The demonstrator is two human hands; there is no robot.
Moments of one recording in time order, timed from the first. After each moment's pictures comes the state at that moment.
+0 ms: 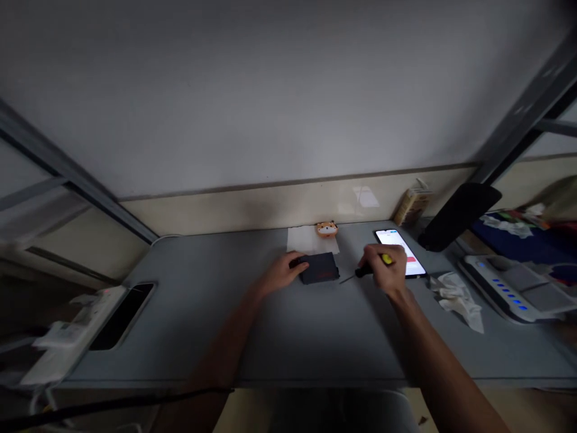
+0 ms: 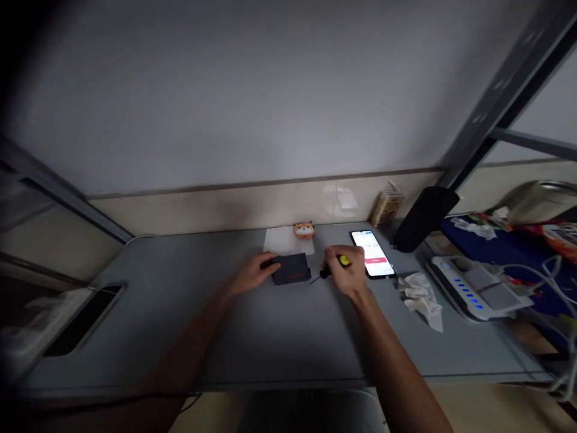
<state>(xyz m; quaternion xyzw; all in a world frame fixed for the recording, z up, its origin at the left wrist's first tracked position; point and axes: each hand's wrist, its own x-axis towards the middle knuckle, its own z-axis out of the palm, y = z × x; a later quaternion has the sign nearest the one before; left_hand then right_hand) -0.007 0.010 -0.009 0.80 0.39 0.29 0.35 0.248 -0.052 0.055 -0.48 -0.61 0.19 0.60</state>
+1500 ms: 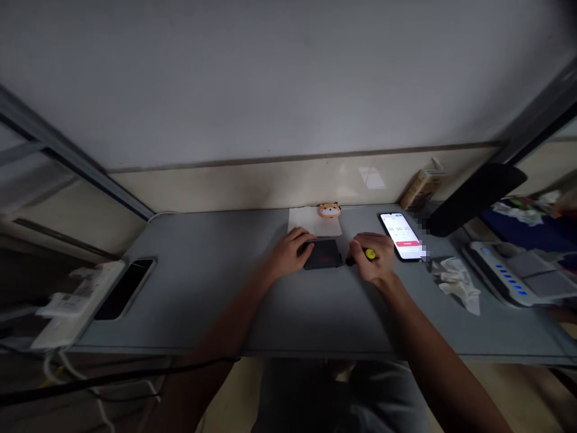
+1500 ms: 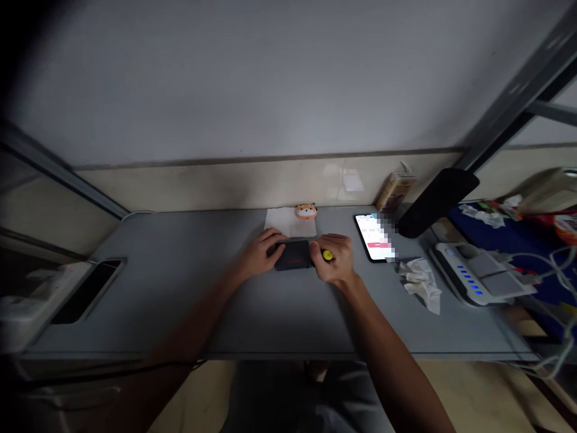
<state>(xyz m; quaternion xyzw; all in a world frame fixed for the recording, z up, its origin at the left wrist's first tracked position) 0.007 -0.001 -0.015 0.87 0.33 0.35 0.12 0.227 -0.053 0.046 -0.34 -0.78 -0.03 0.53</state>
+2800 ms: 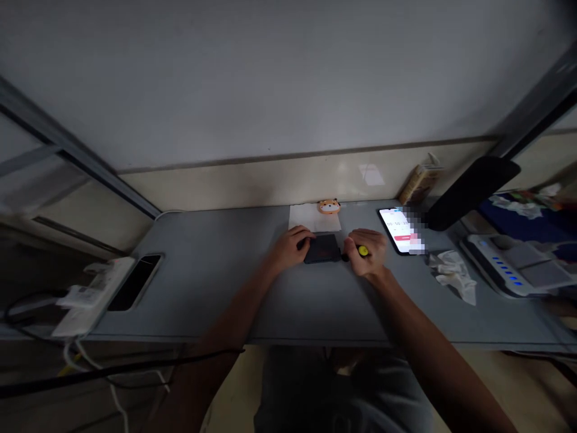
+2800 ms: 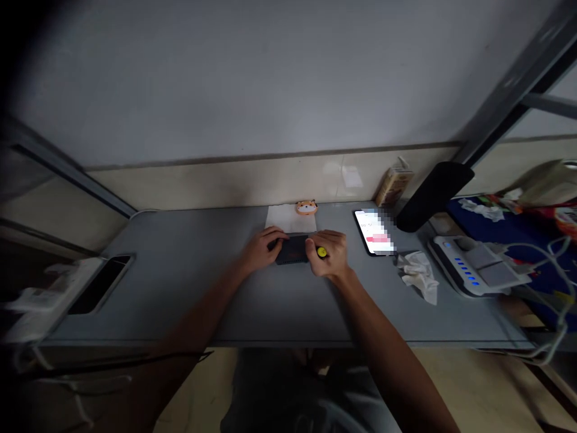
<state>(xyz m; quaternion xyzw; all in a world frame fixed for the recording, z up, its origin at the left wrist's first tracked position) 0.010 0.000 -0.020 0.85 0.36 0.35 0.16 0.220 -0.054 0.034 -0.32 -0.76 -0.06 0.56</state>
